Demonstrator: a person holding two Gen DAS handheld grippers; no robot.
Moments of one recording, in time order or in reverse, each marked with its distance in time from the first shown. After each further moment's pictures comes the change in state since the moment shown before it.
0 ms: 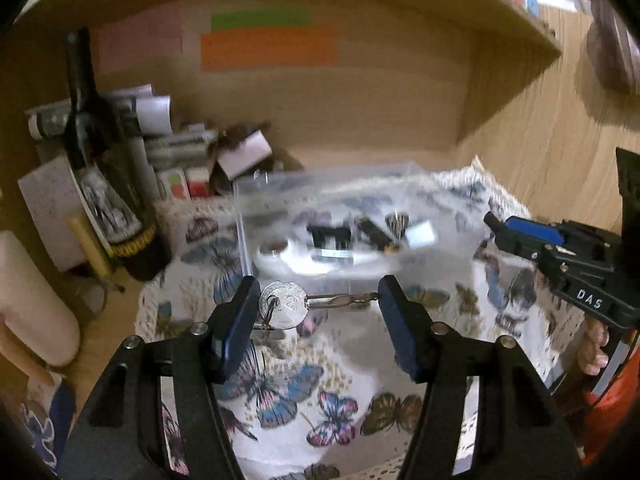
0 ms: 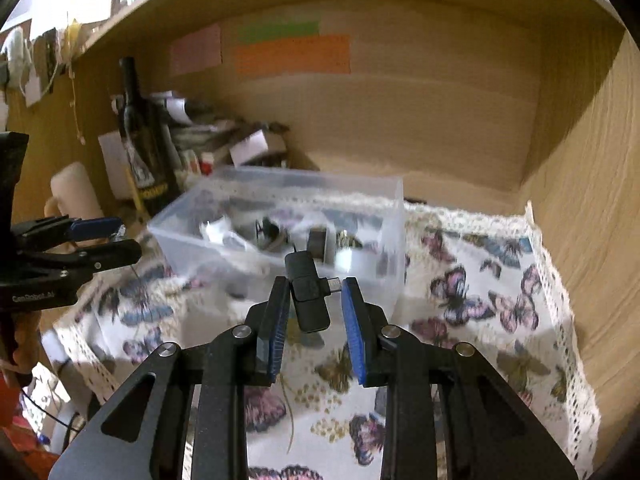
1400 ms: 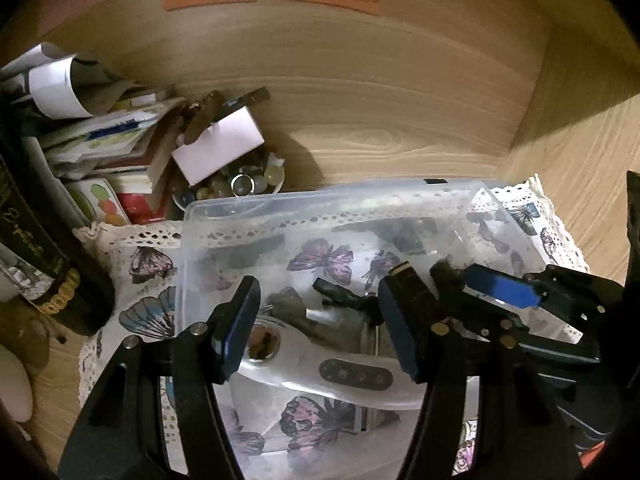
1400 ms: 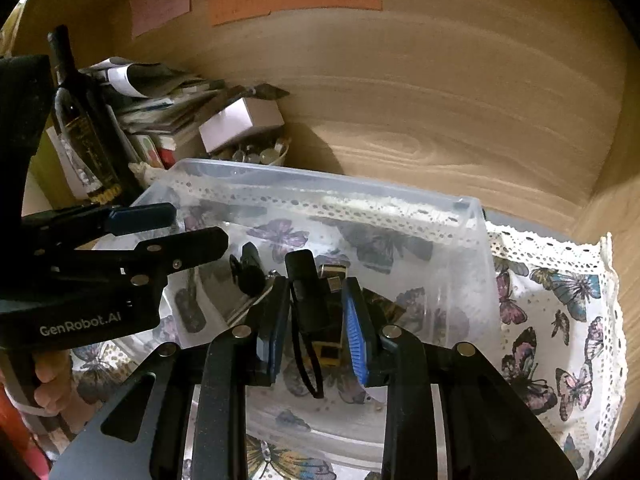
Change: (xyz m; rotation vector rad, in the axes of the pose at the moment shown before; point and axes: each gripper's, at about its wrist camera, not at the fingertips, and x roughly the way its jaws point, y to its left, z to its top) left arm 0.136 0.016 0.054 -0.086 0.141 0.015; right arm 0.133 0.002 0.043 -0.009 0.189 0.044
